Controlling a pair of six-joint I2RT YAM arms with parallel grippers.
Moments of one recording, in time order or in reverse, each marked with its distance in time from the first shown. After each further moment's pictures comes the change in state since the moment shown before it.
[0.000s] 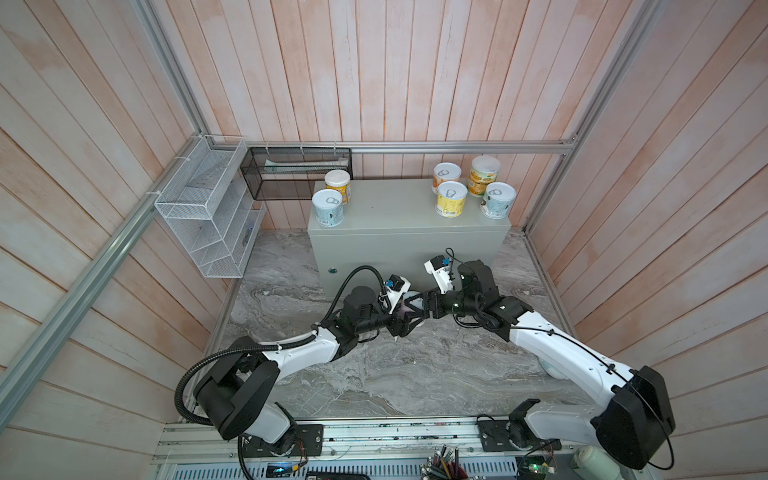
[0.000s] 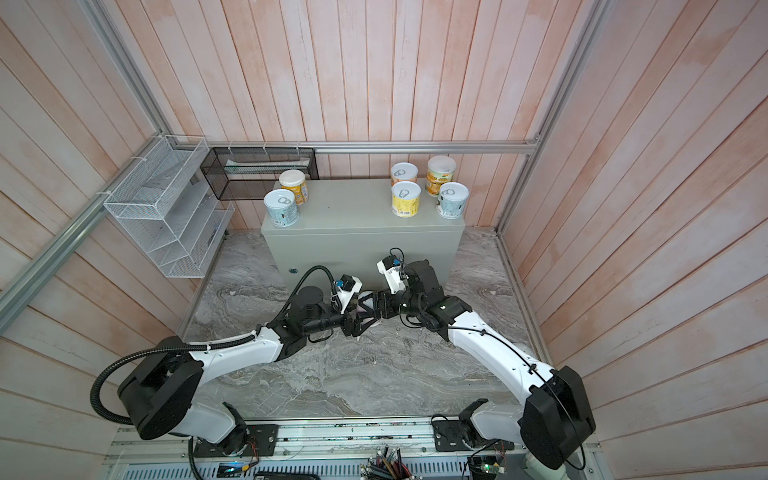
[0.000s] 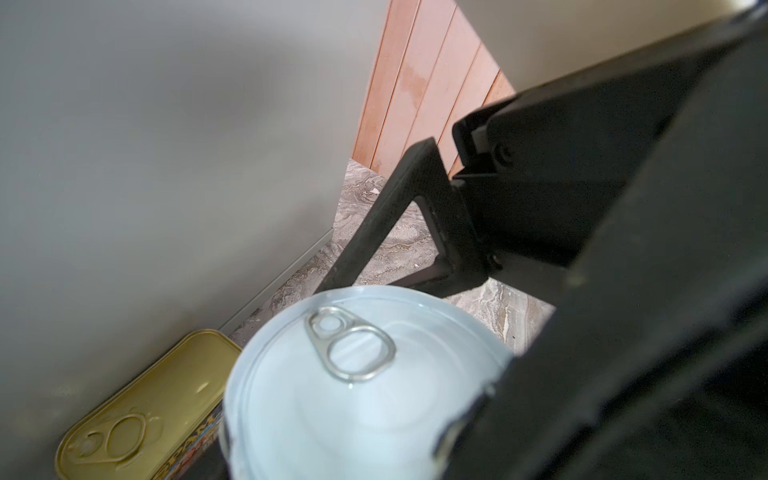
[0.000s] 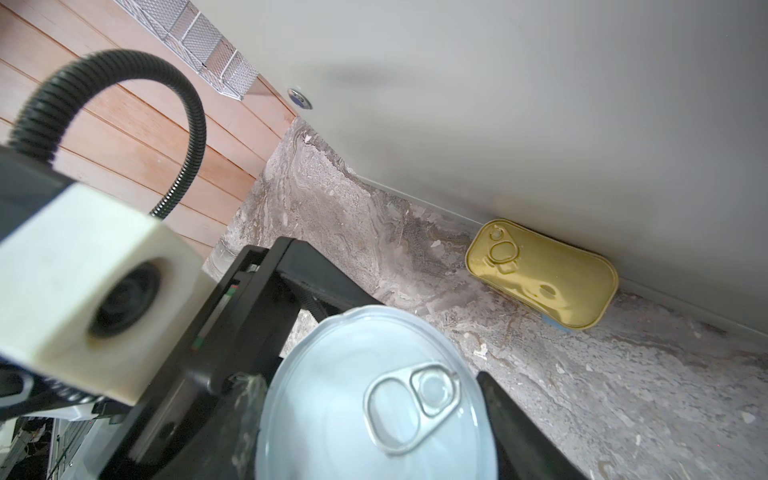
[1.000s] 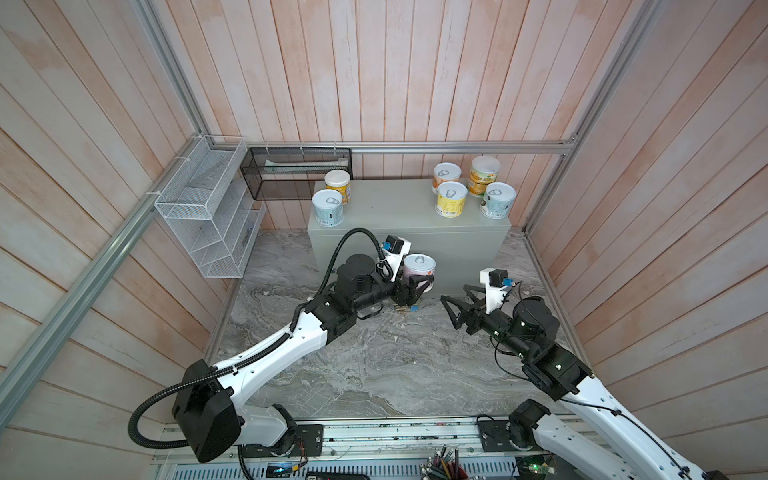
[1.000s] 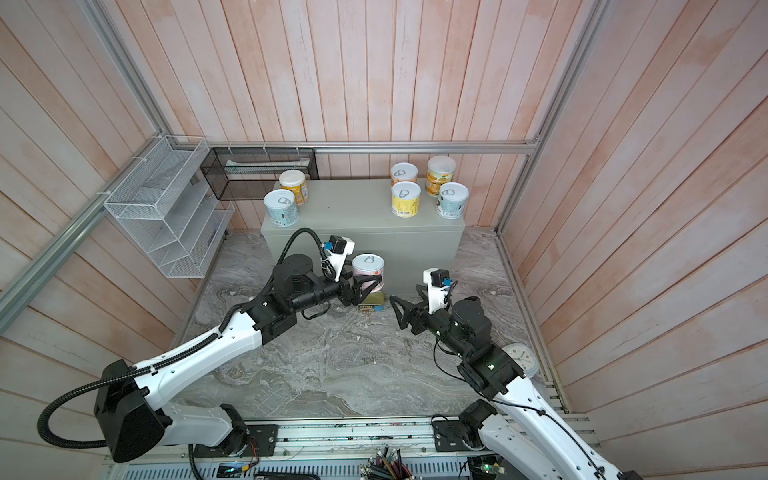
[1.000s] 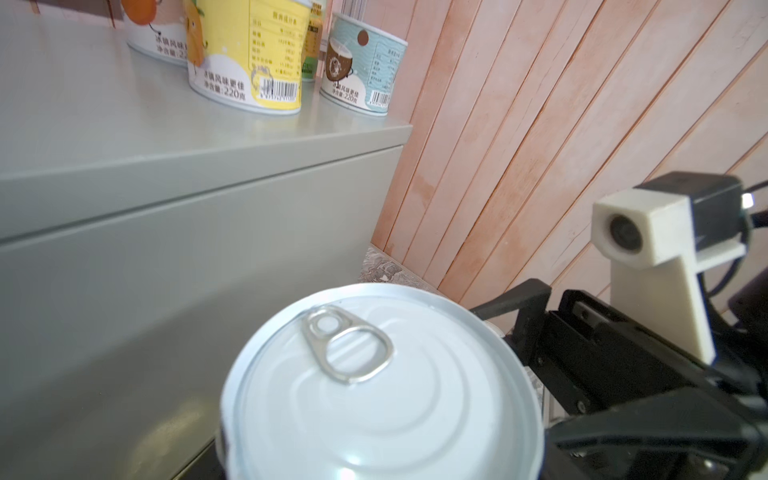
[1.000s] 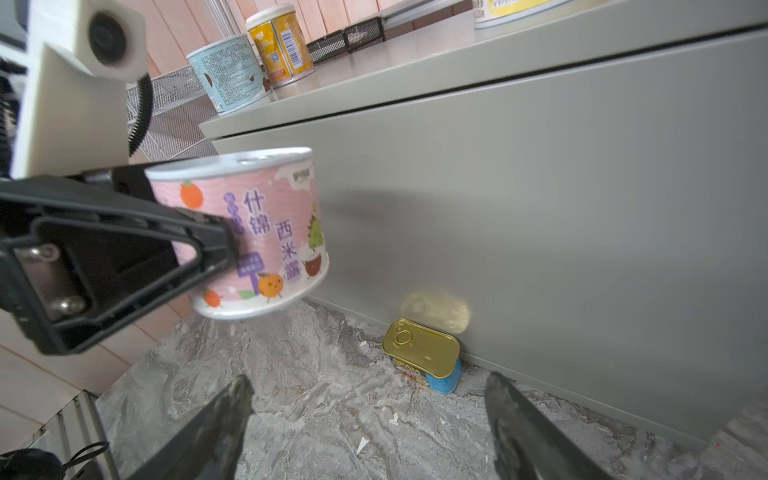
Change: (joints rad) left arm -0.030 -0.123 0.412 -0.426 -0.172 -0.049; right arm 0.005 -0.568 -0.297 0.161 0.372 -0.063
